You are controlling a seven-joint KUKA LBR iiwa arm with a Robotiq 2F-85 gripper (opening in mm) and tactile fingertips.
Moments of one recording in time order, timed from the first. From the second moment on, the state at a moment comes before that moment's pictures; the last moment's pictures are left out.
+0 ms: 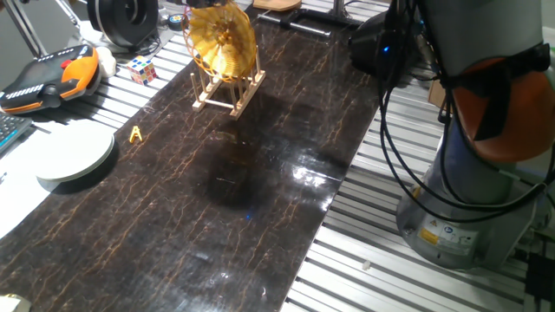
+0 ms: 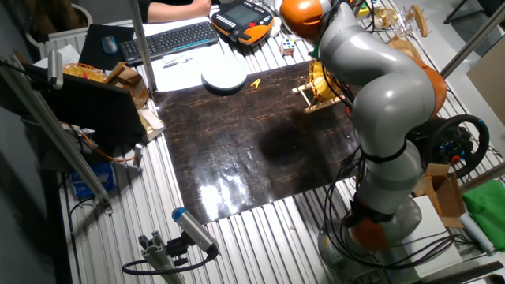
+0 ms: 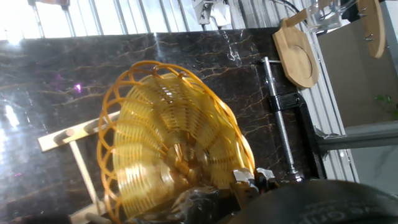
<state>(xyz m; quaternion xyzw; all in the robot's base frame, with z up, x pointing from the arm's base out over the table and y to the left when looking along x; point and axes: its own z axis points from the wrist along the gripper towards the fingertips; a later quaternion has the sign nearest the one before) 0.608 -0.149 0.311 0.11 0.94 -0.31 0.06</state>
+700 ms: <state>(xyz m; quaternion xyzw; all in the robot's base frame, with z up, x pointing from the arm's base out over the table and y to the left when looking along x) 0.618 -0.134 0.298 0.12 0.94 -0.31 0.06</state>
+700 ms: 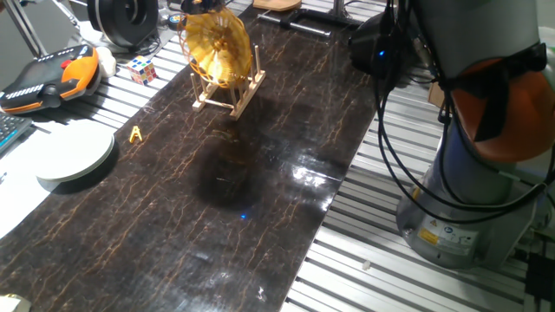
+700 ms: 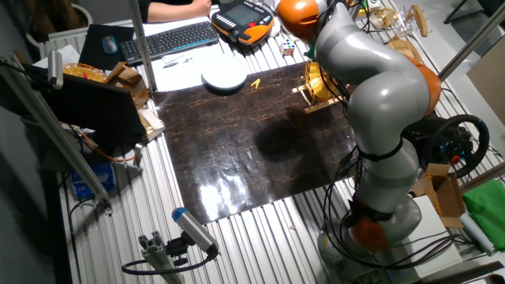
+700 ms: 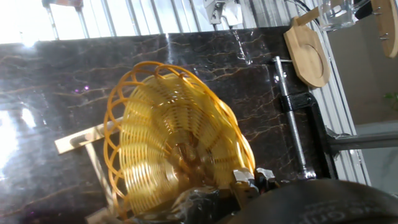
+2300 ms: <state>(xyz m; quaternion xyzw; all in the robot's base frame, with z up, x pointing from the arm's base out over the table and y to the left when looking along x) 0.619 -0.116 0.290 0.13 0.95 -0.27 0.04</state>
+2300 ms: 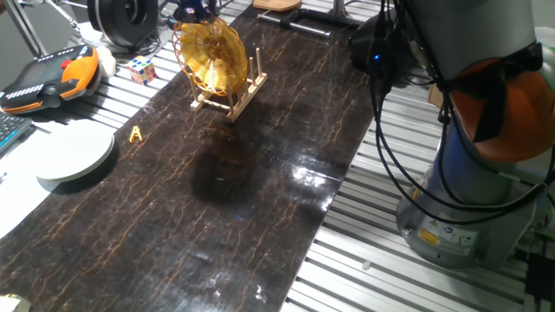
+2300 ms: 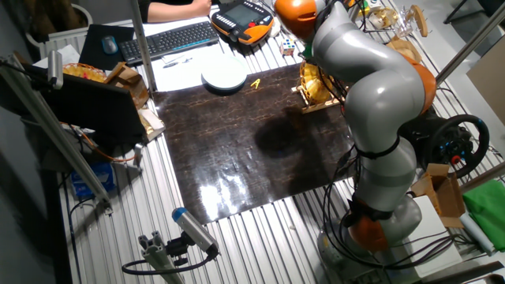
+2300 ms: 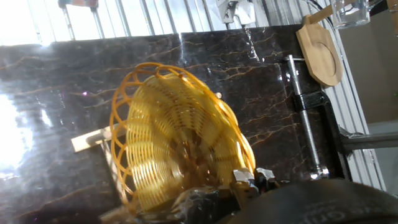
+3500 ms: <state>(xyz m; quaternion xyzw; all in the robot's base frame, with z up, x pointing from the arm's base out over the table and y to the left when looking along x) 0.612 -0.098 0.292 0.14 0.96 -0.25 0.03</state>
